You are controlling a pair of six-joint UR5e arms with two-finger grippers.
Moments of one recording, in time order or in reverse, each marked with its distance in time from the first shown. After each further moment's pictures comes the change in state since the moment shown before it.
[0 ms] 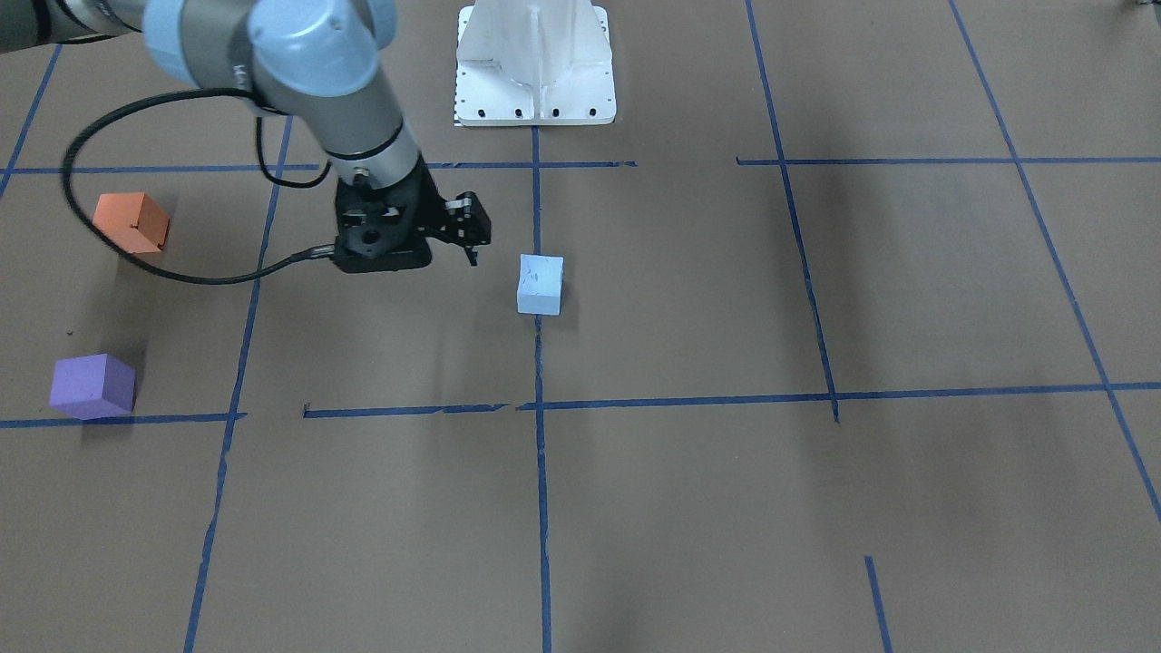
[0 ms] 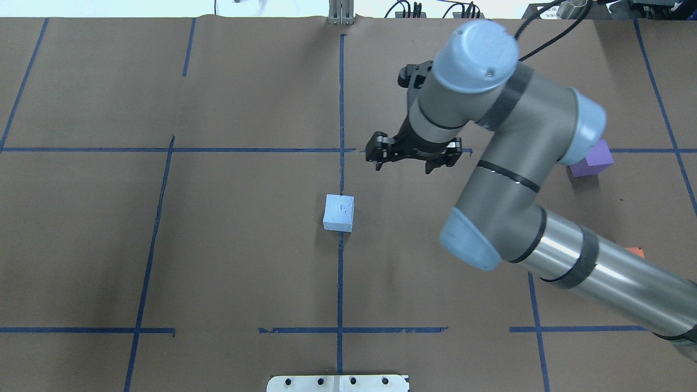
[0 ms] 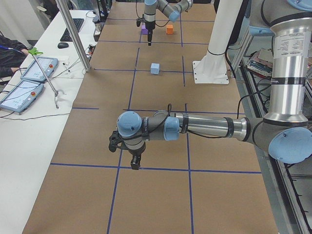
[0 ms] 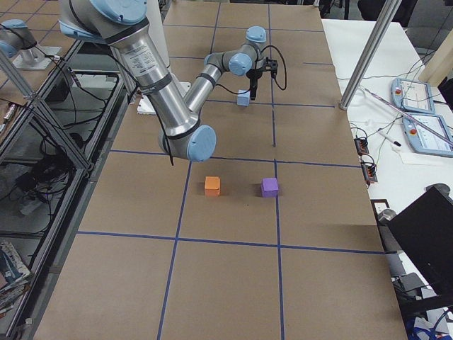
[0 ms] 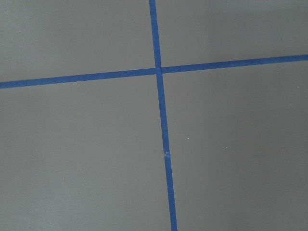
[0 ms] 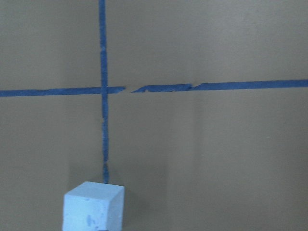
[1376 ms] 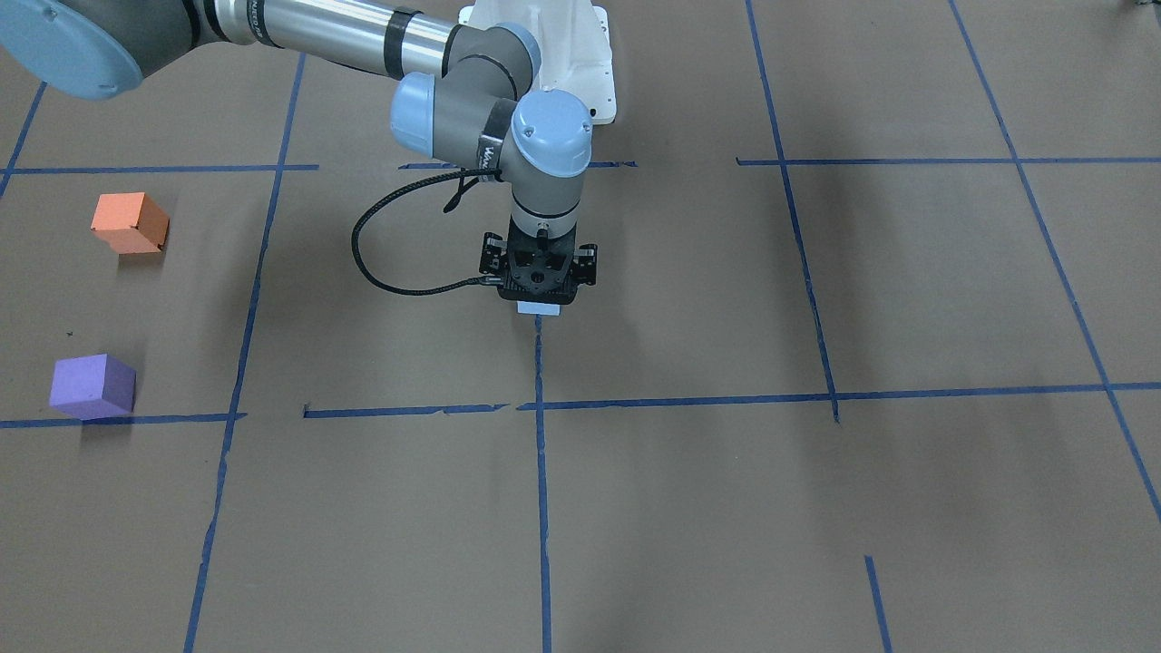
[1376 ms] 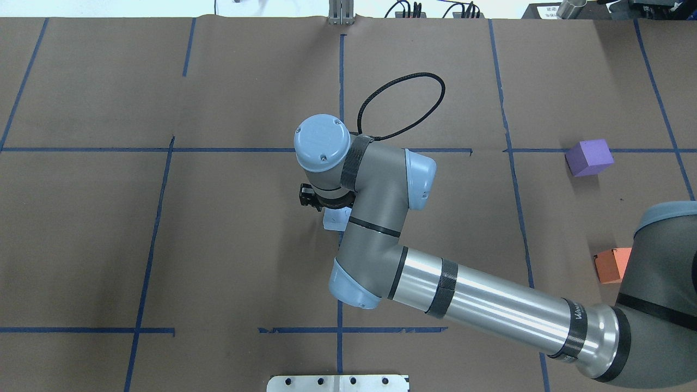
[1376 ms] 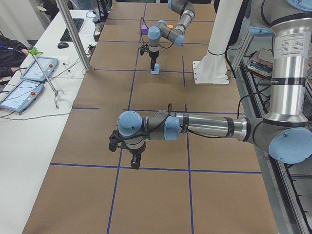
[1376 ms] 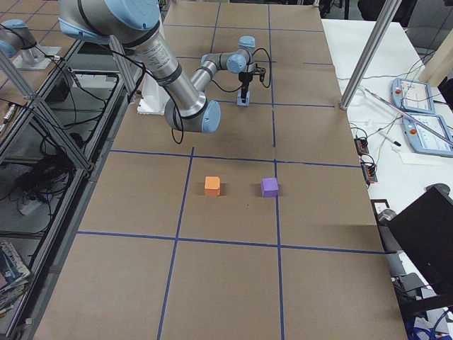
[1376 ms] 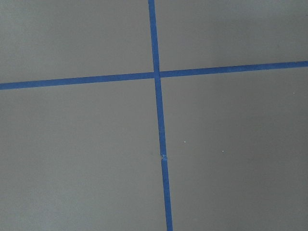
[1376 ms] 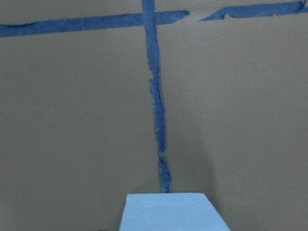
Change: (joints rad) left arm 0.000 0.001 -0.002 -0.002 0.000 0.002; right arm -0.176 0.201 -0.401 0.056 -0.167 0.132
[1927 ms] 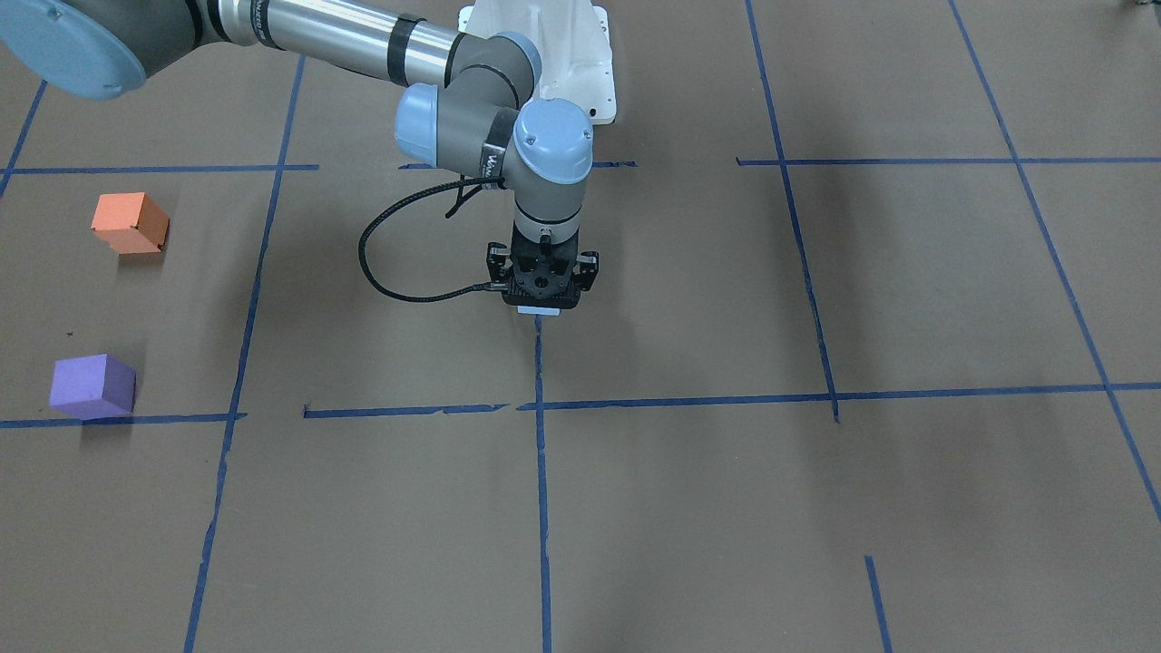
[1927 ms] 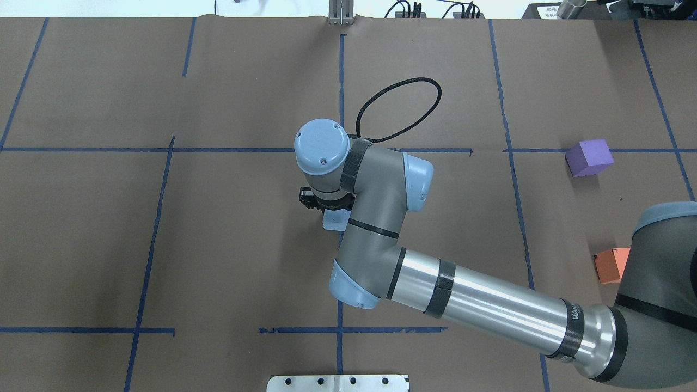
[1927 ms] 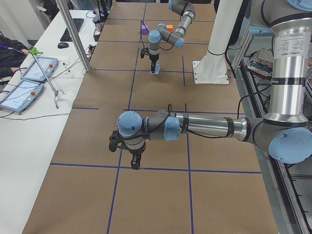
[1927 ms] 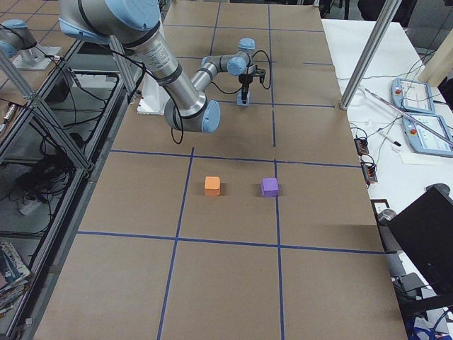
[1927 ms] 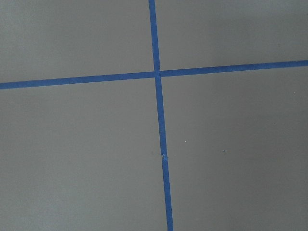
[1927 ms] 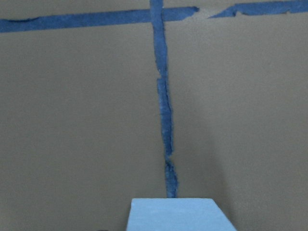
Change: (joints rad) left arm 0.000 0.000 0.003 0.000 0.000 0.002; right arm 0.003 0.001 -0.014 0.032 0.002 -0.001
